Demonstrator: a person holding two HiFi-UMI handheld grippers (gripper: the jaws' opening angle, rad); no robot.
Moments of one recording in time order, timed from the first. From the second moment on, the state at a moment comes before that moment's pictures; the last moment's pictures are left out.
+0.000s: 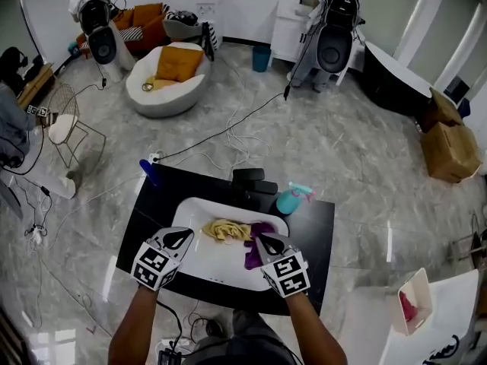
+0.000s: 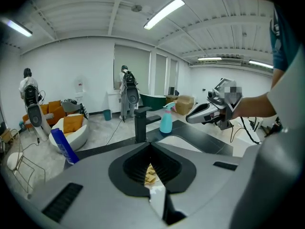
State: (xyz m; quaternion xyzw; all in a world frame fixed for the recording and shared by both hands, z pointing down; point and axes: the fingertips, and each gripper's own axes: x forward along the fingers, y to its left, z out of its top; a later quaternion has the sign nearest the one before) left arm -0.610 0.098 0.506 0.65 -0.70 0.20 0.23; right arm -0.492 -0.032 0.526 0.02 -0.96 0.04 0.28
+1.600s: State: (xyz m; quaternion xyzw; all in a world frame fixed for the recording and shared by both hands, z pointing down) left arm -0.658 0.040 0.830 0.60 -0.60 0.31 0.44; right arm -0.538 -0.046 0.843 -0.04 -0.86 0.11 0.50
